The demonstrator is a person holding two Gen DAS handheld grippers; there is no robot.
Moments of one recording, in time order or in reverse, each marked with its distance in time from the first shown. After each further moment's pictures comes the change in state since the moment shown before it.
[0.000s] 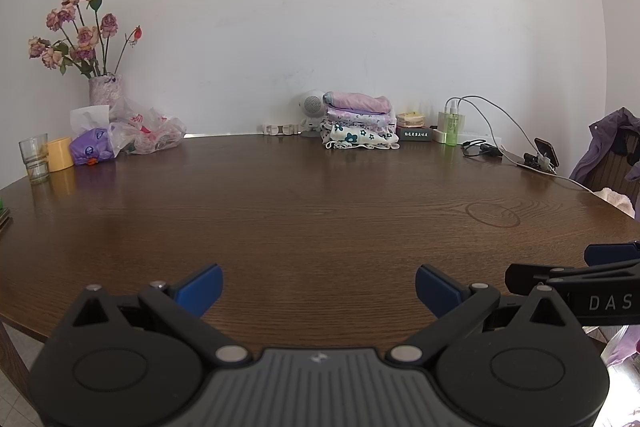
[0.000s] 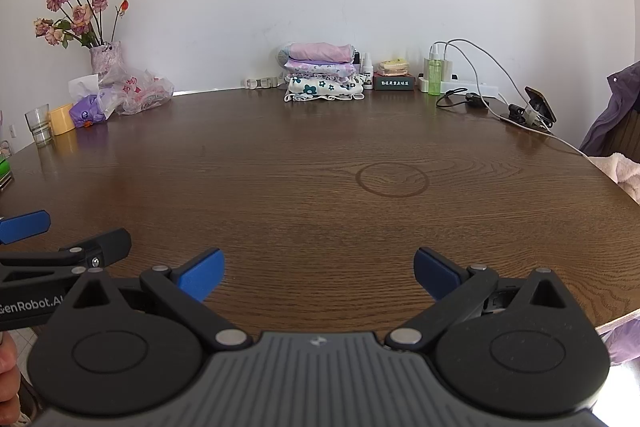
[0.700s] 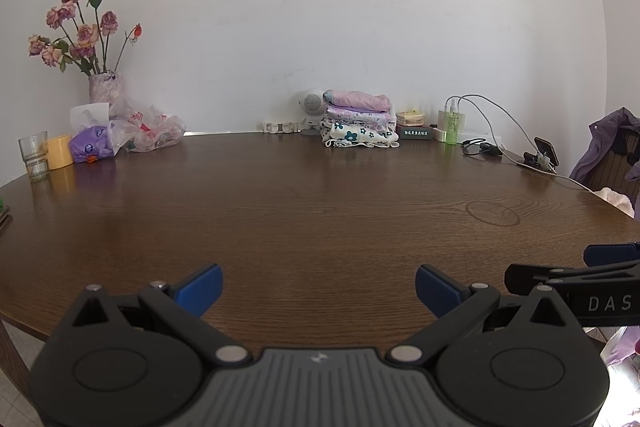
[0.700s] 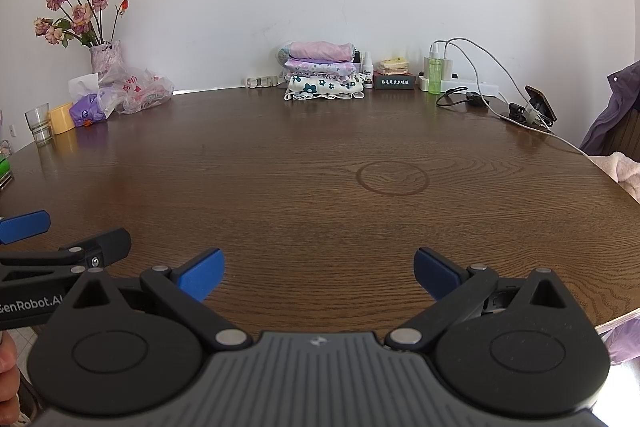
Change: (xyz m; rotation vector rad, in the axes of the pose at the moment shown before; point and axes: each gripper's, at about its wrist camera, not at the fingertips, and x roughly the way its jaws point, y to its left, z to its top) left arm 0.000 0.001 -0.001 -0.003 0.005 -0.002; right arm 0.000 0.000 0.001 0.000 0.003 -0.001
